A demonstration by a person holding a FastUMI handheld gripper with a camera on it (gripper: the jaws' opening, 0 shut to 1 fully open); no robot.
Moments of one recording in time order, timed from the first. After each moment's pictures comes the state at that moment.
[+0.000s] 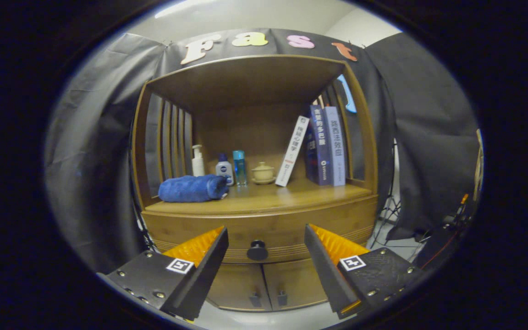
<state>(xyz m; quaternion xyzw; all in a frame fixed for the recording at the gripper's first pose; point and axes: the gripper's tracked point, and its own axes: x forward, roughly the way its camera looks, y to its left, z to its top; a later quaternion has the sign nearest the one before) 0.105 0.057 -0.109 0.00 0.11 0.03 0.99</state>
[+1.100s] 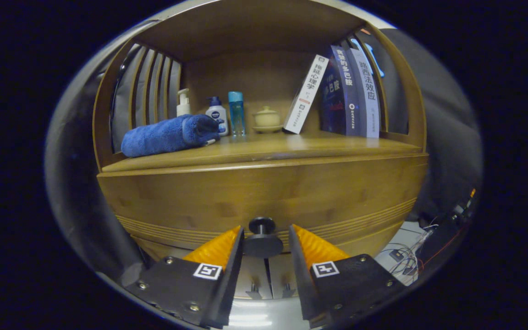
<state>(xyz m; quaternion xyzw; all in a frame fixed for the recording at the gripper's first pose) 0.177 0.067 -0.220 -0.02 0.23 0.02 0.97</state>
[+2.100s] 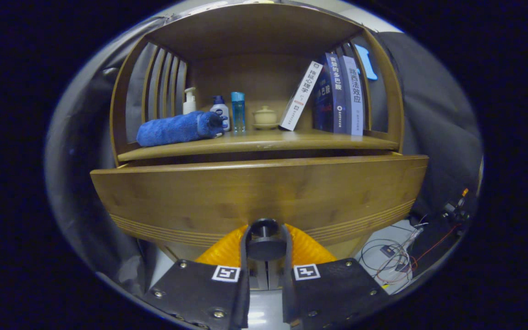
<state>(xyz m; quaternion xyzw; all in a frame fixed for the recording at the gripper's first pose) 0.105 0.062 -0.211 -0.02 0.24 0.00 0.97</state>
